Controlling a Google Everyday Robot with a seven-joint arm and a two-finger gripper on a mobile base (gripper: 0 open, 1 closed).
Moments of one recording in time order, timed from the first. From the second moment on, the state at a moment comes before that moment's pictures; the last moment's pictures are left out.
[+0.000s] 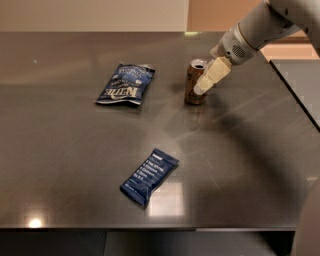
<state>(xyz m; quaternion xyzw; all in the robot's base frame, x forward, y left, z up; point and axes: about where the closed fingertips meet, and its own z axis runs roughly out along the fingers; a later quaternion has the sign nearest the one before) 0.666 -0.134 0.905 -0.54 0.78 0.15 0.29</state>
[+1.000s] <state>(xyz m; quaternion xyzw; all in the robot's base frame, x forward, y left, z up) 0.656 -0.124 0.919 -0.55 0.76 0.18 0.29</state>
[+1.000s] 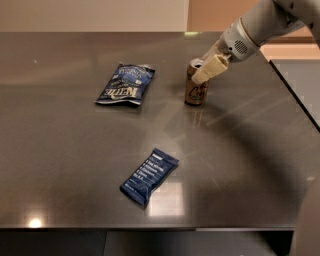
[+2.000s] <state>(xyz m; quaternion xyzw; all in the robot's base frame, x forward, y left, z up) 0.566 -0.120 0.946 -0.61 0.71 0.22 0.29</state>
